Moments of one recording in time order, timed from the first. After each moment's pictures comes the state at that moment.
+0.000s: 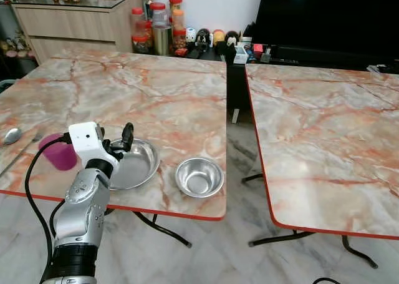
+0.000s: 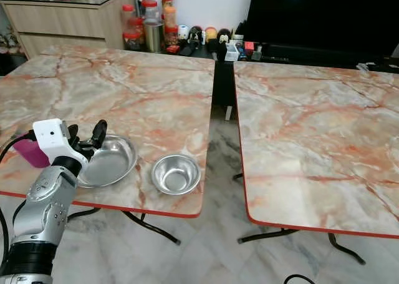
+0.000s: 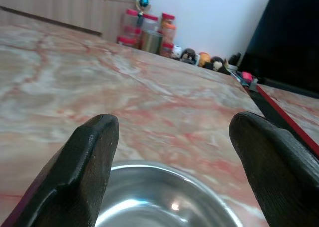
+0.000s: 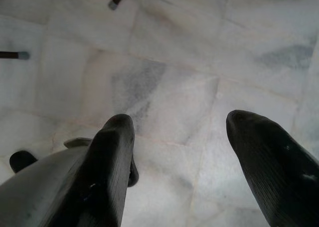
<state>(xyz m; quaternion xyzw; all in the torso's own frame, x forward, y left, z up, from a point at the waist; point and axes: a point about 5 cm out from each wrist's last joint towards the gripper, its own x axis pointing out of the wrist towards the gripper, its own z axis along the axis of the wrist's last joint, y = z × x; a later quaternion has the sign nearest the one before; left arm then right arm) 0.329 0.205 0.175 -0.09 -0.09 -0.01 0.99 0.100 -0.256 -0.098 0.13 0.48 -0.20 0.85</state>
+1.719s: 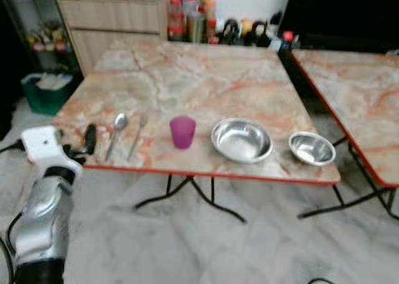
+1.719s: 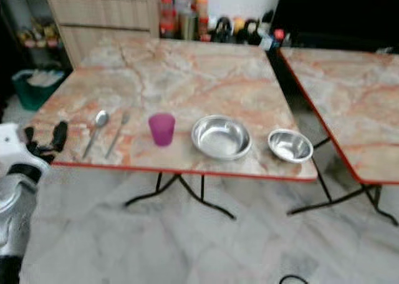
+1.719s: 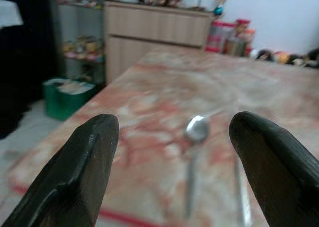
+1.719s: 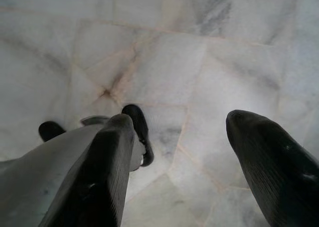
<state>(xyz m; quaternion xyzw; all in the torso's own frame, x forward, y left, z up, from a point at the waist) 0.297 0.272 0.171 -0.02 -0.10 0.08 0.99 0.102 -0.244 -0.101 0.14 0.48 -0.19 0.85</state>
